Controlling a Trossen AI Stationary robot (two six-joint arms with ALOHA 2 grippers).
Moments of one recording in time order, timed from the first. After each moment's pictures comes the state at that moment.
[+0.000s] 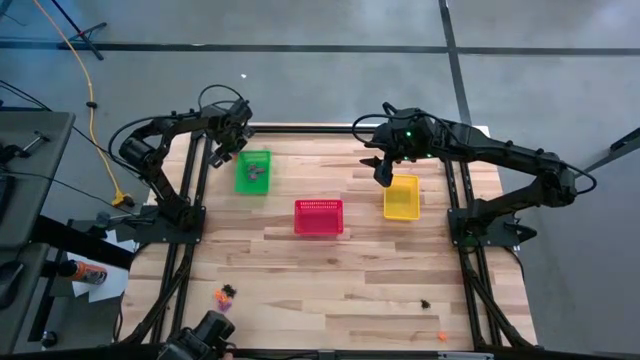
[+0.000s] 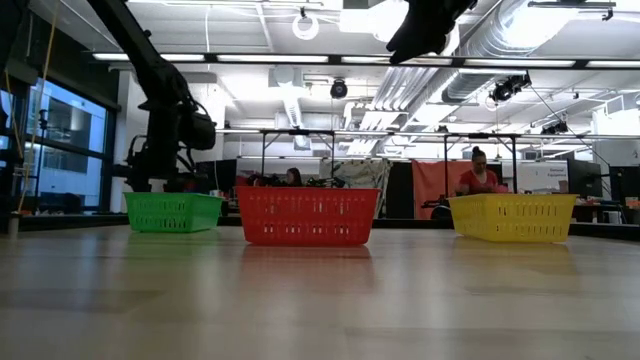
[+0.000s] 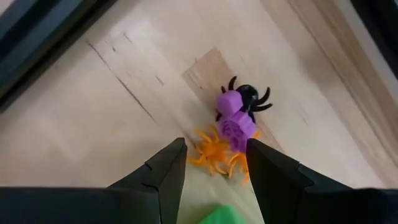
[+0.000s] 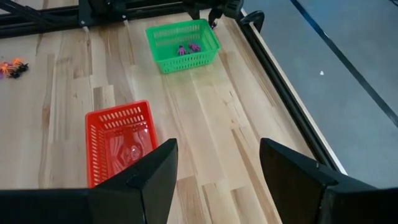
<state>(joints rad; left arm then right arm) 1.04 1.71 0.98 -0.78 -0.14 -1.40 -0.31 1.27 1.29 -0.68 -0.01 -0.05</state>
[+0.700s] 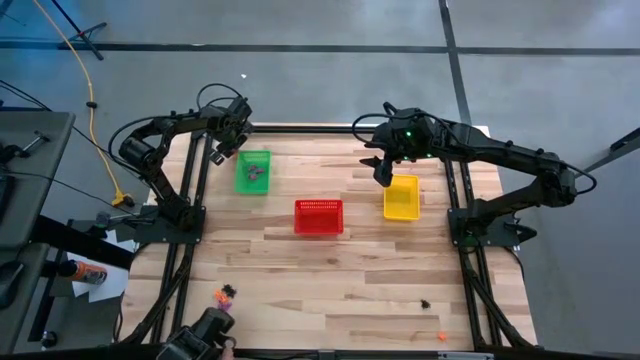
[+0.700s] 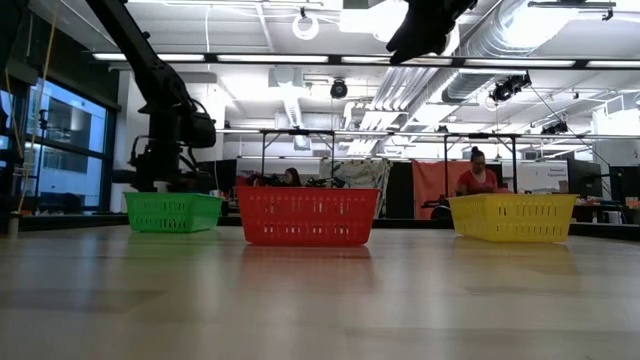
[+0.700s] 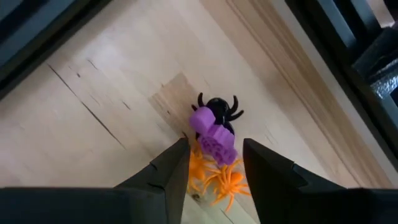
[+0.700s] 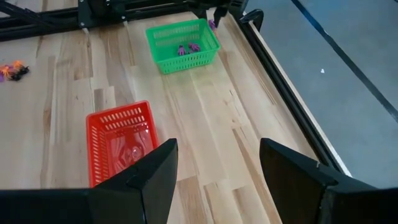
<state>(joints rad) 1.05 1.71 0.97 -0.68 -0.17 -1.39 -0.31 1.27 1.29 -0.68 -0.01 -0.03</state>
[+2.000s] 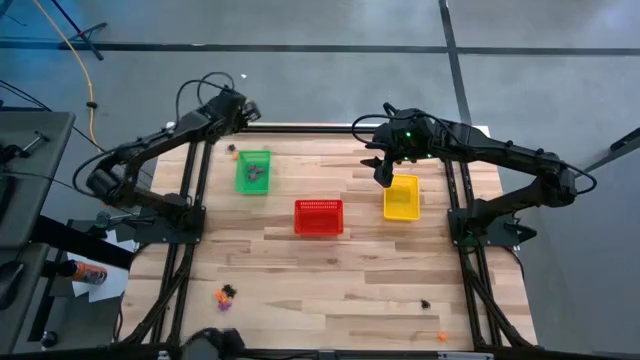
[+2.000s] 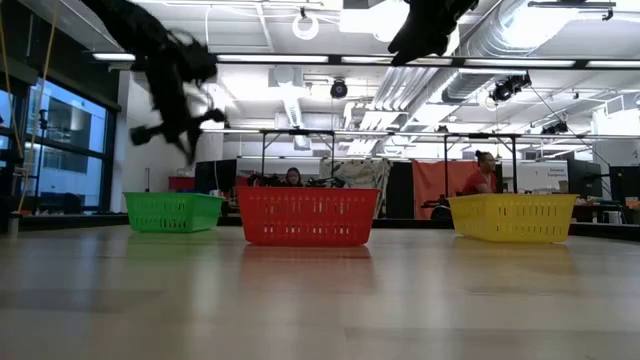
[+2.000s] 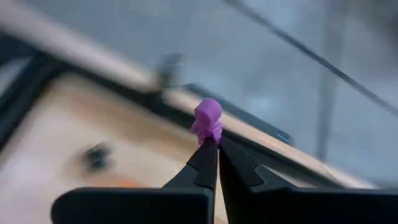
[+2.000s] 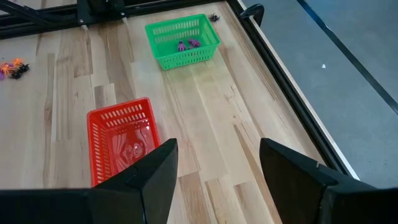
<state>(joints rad) 0.90 1.34 0.93 -0.44 -0.32 -0.95 -0.31 1.27 1.29 -0.70 -0.01 -0.03</state>
